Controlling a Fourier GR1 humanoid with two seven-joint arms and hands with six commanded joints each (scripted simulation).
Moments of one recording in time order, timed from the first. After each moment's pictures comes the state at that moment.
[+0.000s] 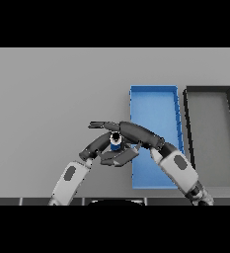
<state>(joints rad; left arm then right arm) -0.21 -0.03 -0.42 -1.60 -0.11 -0.34 -0.01 -0.54 -0.22 0.40 -1.90 -0.25 0.43 0.52</state>
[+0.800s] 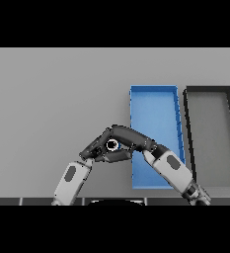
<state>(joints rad) -0.19 -0.08 -0.38 -1.60 -0.10 -0.40 -0.01 -0.55 -0.19 0.47 -1.87 -0.27 0.37 0.36</state>
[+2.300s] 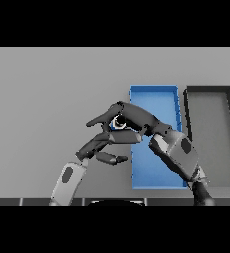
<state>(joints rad) -0.16 -0.07 -0.34 -1.61 -0.22 -0.46 0.10 -0.84 -0.21 0.27 -1.89 -0.65 0.16 0.55</state>
